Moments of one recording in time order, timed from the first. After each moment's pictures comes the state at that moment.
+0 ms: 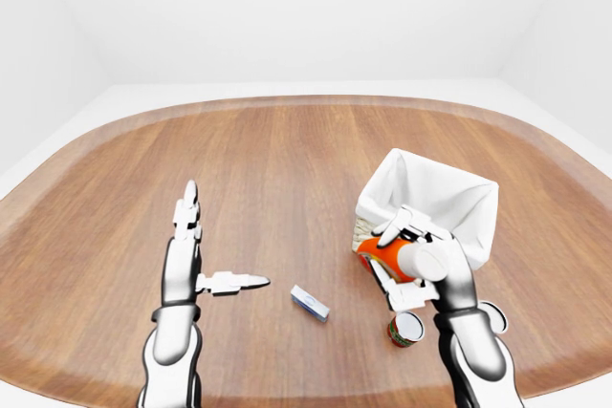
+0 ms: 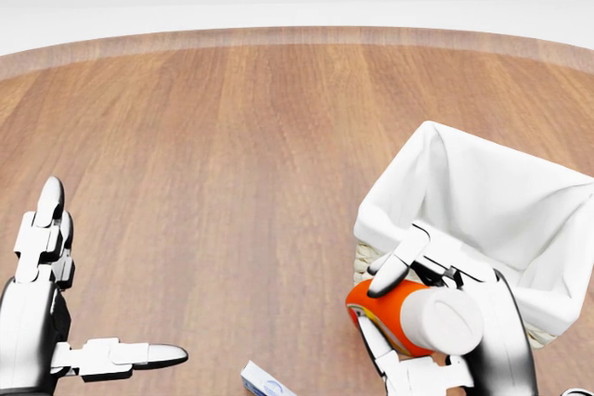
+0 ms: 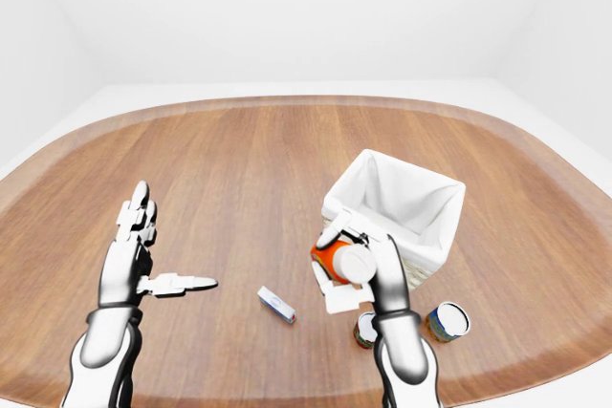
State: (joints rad) left arm 0.20 0.01 0.11 -0.43 0.21 0.09 -0.06; right arm 0.30 -0.02 0.08 -0.63 -0.12 0.09 0.12
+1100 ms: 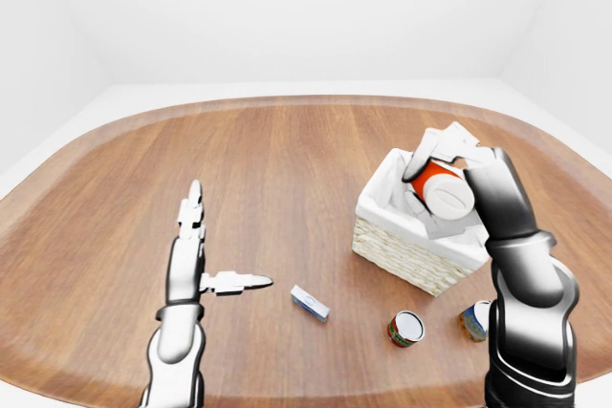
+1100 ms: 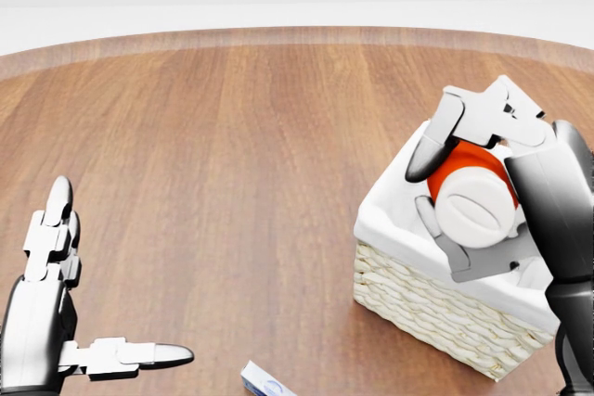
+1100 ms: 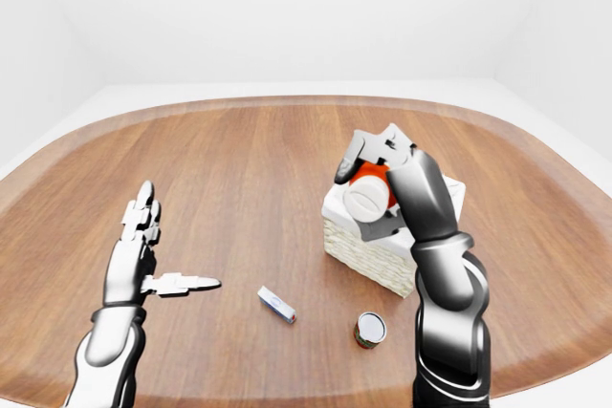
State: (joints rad) left arm 0.19 0.01 0.09 -0.42 0.23 0.09 -0.06; right arm -0.16 -0.17 -0.17 -0.66 -0.45 0.09 0.35
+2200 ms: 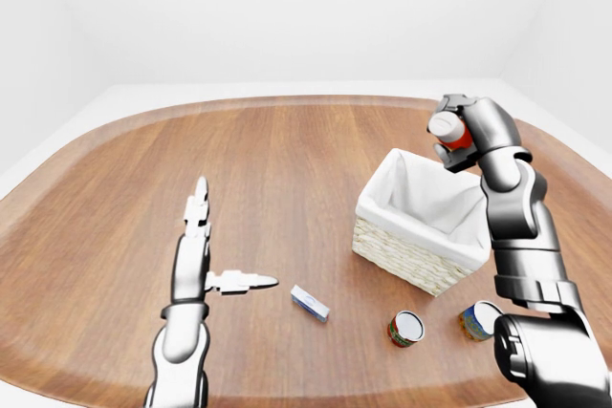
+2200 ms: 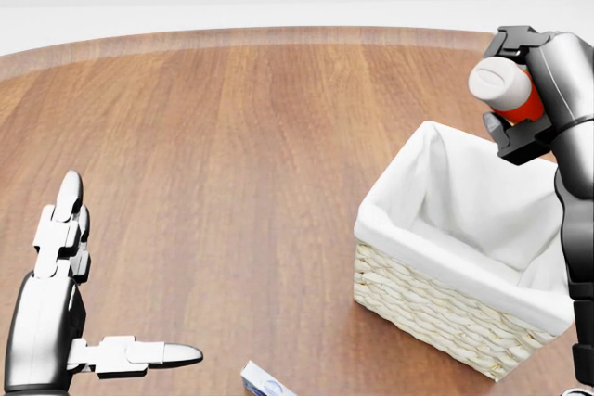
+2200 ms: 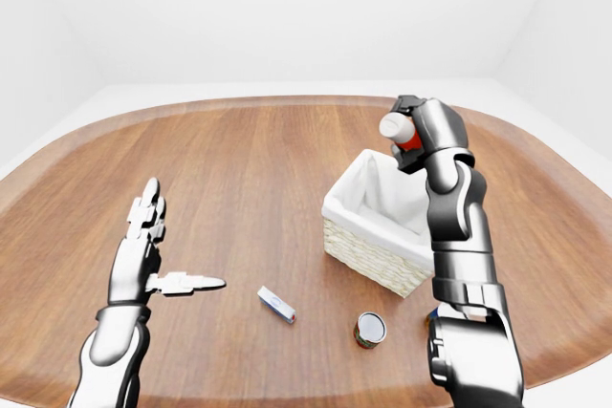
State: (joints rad) left arm 0.19 0.01 0.05 -0.44 0.24 0.09 -0.05; right arm -0.66 -0.45 -0.18 0.28 -0.69 0.09 0.16
